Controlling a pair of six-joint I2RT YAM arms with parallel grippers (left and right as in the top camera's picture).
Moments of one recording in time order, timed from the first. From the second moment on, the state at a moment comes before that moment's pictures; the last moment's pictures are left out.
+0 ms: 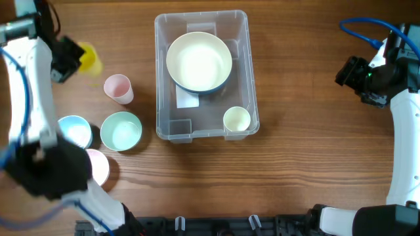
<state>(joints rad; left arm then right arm) 0.26 1.91 1.93 -1.29 -0.03 -0.61 -0.23 1.49 1.49 -1.14 -0.04 0.30</state>
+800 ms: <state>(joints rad) -0.76 1.93 1.98 -1.36 0.02 -0.72 -0.23 1.49 1.49 -1.15 -0.05 0.30</state>
